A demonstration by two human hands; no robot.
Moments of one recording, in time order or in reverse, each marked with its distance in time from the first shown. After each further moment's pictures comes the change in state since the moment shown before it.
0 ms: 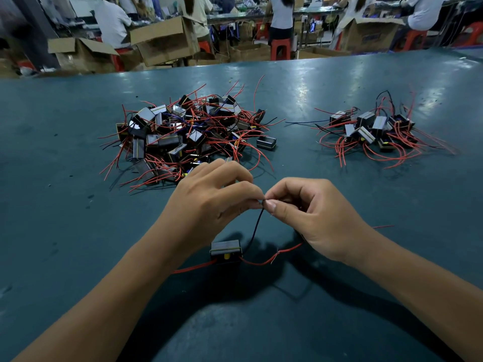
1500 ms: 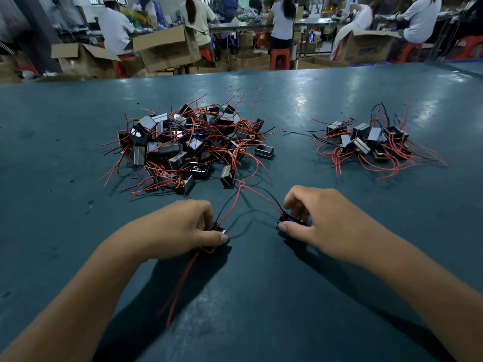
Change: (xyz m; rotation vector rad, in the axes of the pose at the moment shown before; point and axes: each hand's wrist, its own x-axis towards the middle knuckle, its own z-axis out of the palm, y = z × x) left_hand -0.016 -0.025 -0.018 -0.223 -0.774 -0.821; right_hand 0.001 -0.004 -0.029 -0.781 -0.050 0.139
